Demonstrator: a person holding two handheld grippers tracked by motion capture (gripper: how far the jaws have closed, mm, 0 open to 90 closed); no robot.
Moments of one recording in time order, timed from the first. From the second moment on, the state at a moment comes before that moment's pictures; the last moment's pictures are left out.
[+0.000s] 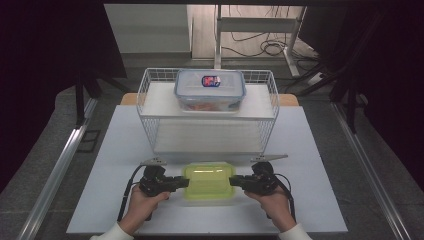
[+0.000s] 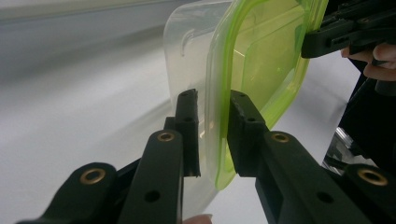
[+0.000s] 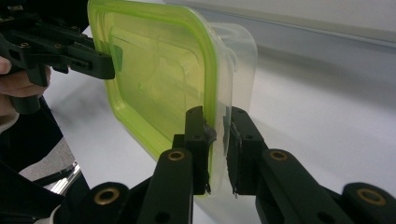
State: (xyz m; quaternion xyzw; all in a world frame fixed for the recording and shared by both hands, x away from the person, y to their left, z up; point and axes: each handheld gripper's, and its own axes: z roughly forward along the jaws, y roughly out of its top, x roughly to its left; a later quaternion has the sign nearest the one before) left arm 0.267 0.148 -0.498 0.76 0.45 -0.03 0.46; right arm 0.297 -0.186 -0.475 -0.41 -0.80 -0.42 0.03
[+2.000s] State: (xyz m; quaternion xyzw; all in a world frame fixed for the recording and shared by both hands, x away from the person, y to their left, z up) left arm 0.288 0.153 -0.370 0.76 0.41 0.06 0.51; right arm 0.311 -0.181 -0.360 -0.36 -0.81 -0.47 -0.05
